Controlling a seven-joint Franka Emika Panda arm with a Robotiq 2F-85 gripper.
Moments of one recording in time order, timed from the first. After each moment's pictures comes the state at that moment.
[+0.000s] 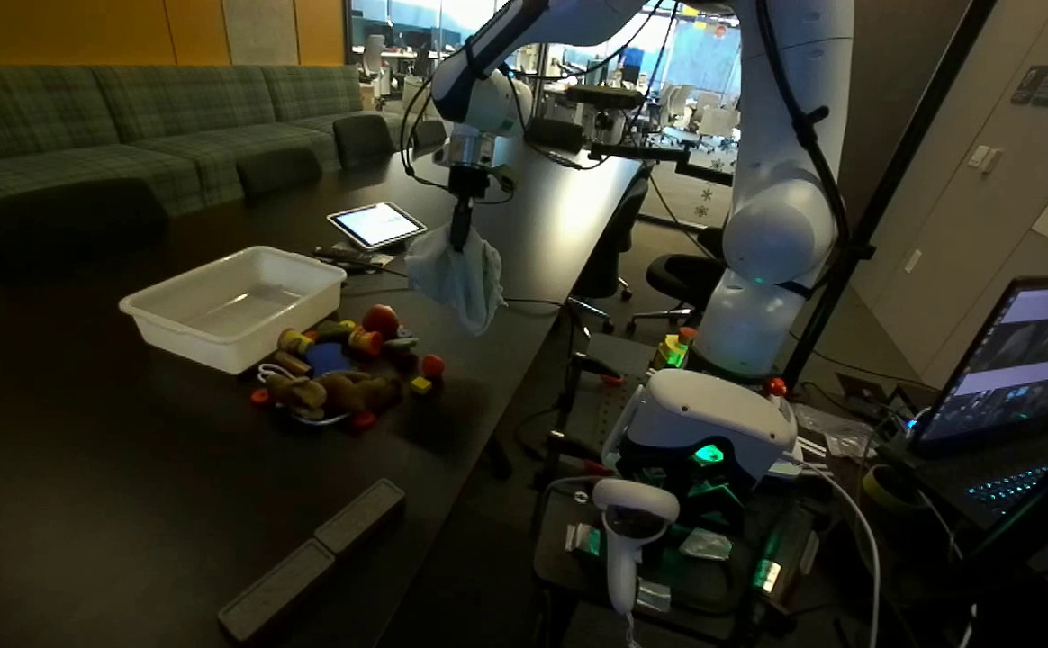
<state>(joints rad) -0.38 0.36 -0.08 -2.01 0.34 2.09 -0.94</state>
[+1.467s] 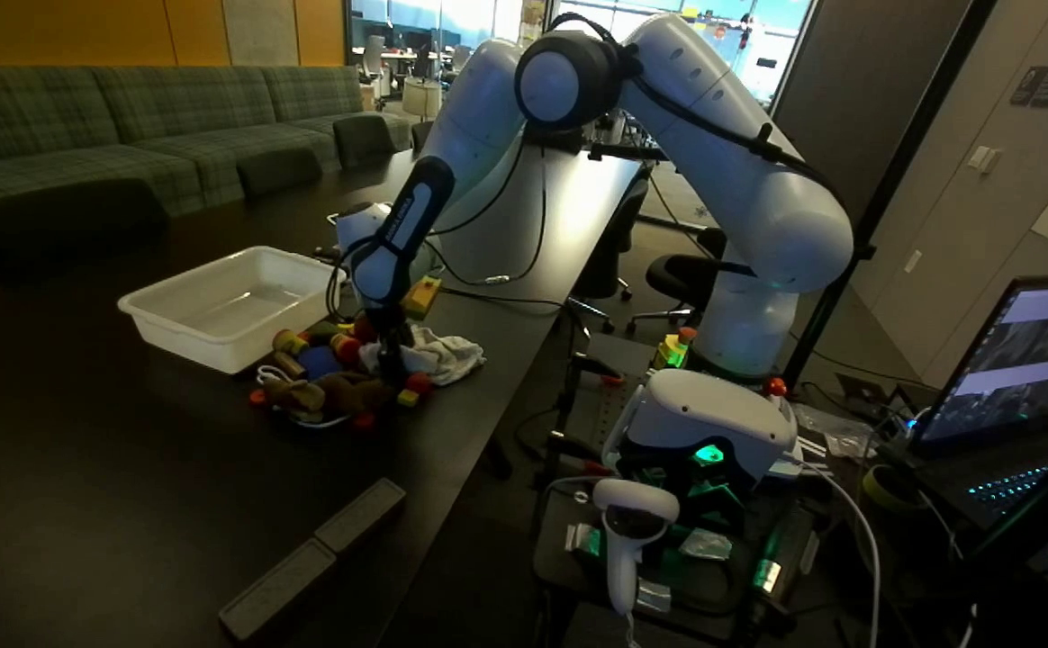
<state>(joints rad) -0.03 0.94 -0.07 -1.72 -0.10 2.46 -0.18</state>
